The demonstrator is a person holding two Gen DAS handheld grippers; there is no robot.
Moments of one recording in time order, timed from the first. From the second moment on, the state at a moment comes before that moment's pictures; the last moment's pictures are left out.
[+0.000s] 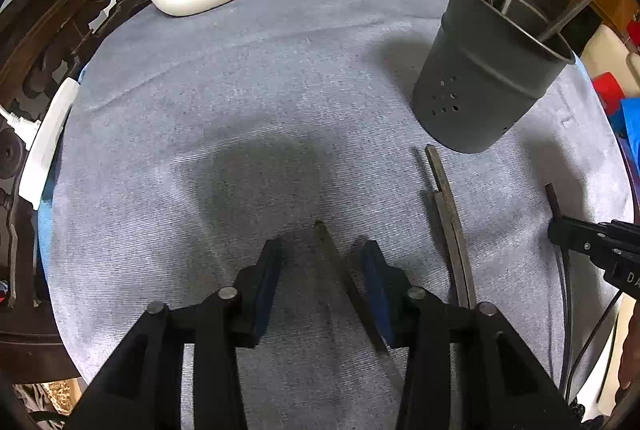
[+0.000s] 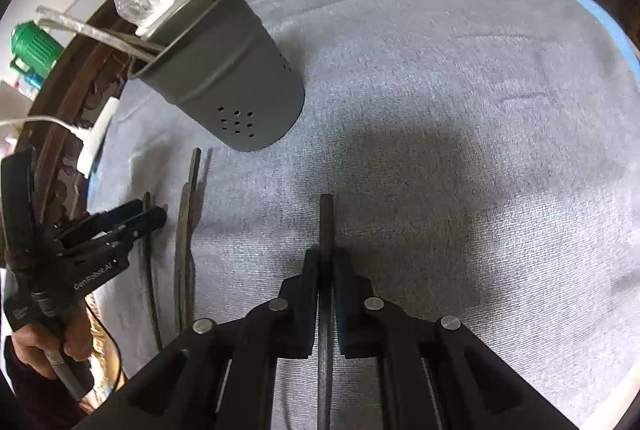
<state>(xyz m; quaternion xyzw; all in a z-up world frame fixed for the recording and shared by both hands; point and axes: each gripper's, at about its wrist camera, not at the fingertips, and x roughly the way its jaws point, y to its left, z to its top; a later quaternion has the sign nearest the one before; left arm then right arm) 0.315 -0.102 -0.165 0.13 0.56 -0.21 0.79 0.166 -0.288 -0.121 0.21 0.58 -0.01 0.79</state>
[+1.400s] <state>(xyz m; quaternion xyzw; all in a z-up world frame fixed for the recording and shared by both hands) 0.278 -0.129 -0.161 0.16 0.52 -0.18 0.82 0.158 -0.263 -0.121 0.14 0.56 -0.01 0.82</state>
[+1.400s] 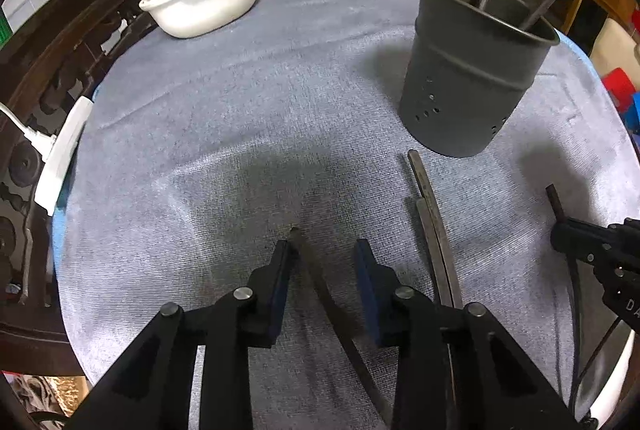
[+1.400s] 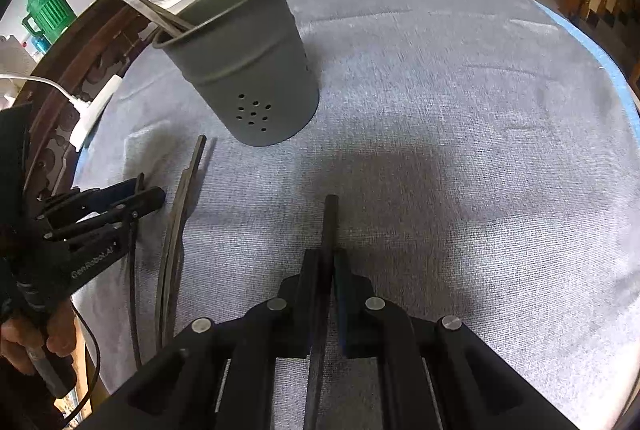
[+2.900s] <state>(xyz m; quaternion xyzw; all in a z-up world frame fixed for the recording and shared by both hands) 0.238 -0.151 -0.157 0.24 0.45 -0.18 0.84 0.159 -0.260 -0.119 0.13 0.55 0.00 0.83</state>
